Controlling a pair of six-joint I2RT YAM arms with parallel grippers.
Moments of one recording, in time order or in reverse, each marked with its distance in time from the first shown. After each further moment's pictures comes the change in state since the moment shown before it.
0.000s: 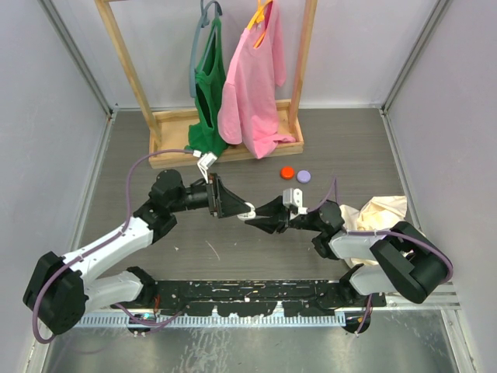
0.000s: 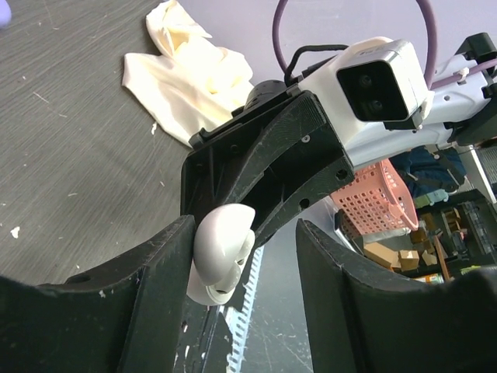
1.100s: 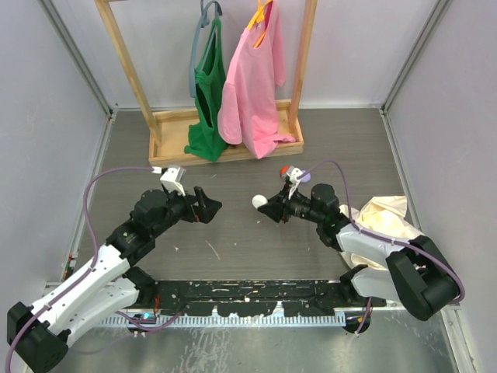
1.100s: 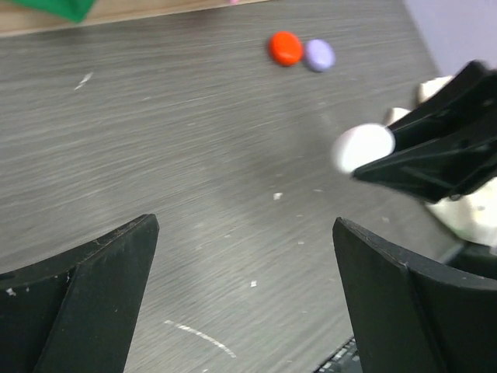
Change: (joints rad) left arm 0.003 -0.362 -0.073 -0.517 -0.673 0.324; right arm -0.108 -0.126 0.091 -0.690 0.227 0.072
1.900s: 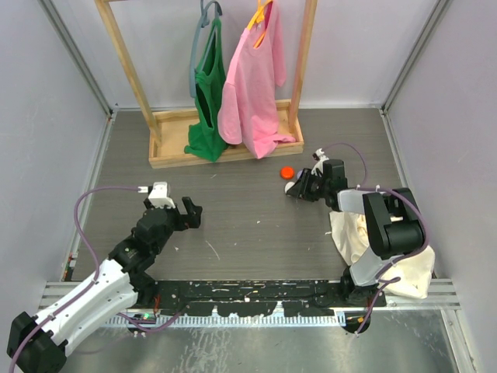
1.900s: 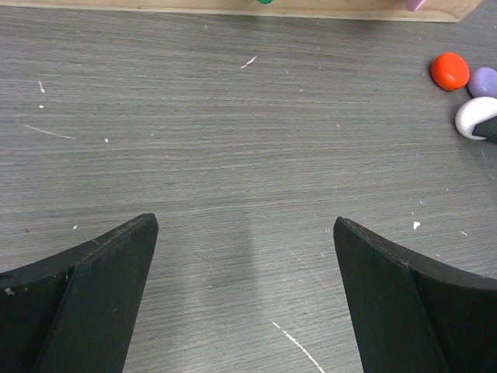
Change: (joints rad) left arm 0.000 -0.150 -0.253 0.032 -0.411 0.039; right arm -0.384 0.422 0.285 -0.436 0.122 0.232
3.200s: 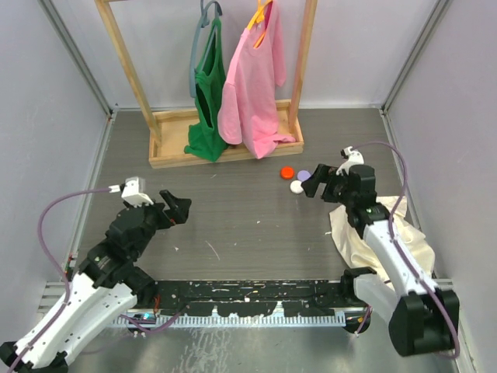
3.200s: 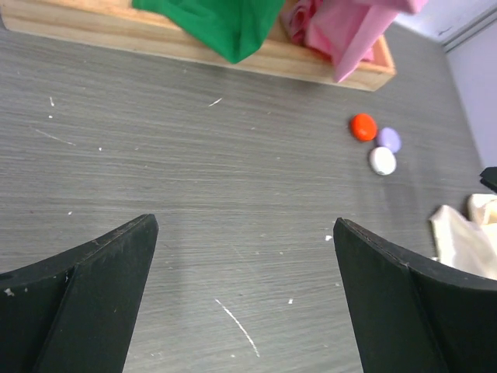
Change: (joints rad) left arm 0.000 -0.166 0.218 -0.333 -0.015 -0.158; right arm -0.047 -0.628 -0.042 -0.396 0.218 -0.071
